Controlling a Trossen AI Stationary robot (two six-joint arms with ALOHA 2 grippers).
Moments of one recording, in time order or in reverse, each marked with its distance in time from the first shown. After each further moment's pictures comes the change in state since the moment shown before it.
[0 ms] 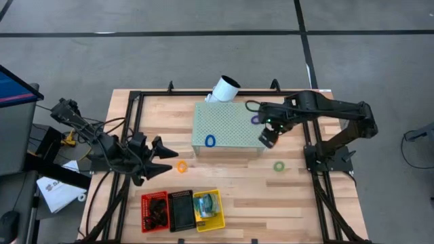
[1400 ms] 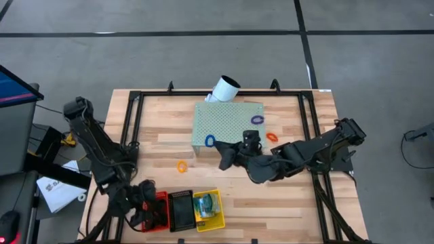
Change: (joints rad) left arm -0.419 0.303 -0.001 -0.738 0.176 -0.697; right arm 0.461 0.212 0.023 1.122 0.788 0.622
